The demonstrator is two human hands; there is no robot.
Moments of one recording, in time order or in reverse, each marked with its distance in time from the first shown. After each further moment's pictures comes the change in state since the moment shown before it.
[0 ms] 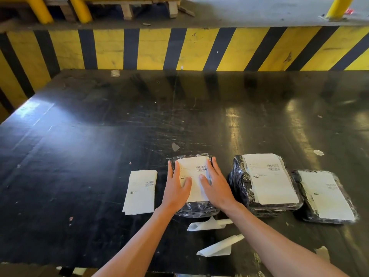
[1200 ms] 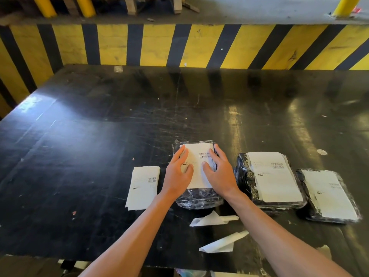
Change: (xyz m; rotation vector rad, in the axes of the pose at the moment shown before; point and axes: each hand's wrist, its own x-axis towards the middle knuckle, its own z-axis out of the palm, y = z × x) left_hand 0.010 0.026 -0.028 -0.086 0.062 0.188; right_hand 0.007 -0.034 -0.018 0.185 0.186 -0.053
